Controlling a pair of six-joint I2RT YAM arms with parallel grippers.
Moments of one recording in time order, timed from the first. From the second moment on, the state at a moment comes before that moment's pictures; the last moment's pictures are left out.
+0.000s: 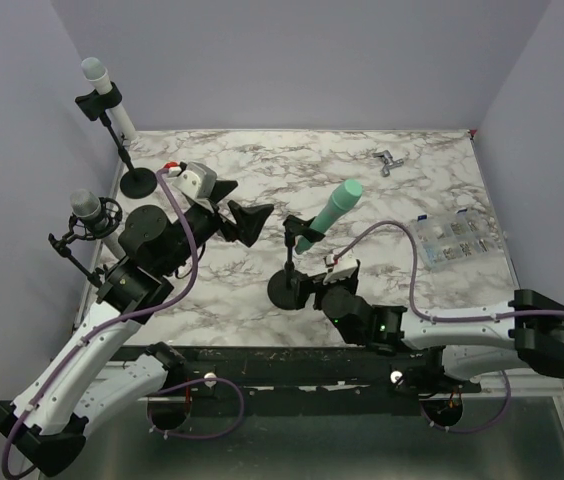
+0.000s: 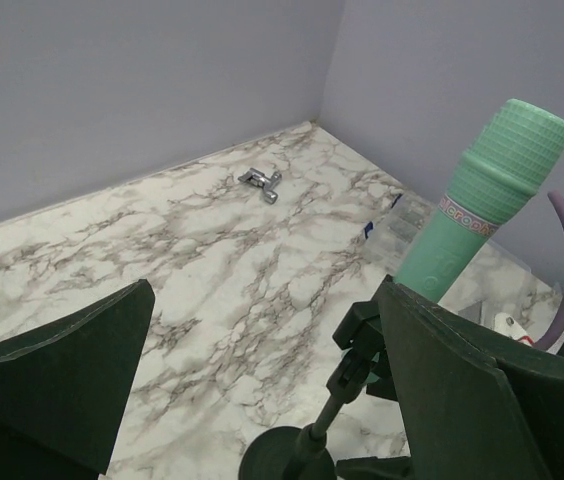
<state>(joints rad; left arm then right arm) -0.60 0.79 0.97 -0.07 0.14 -0.18 1.30 1.30 0.55 0.40 0.88 0.40</state>
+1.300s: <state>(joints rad) -0.74 0.86 0.95 -0.08 0.34 -0.01 1.30 1.04 1.04 -0.03 0.94 0.39</state>
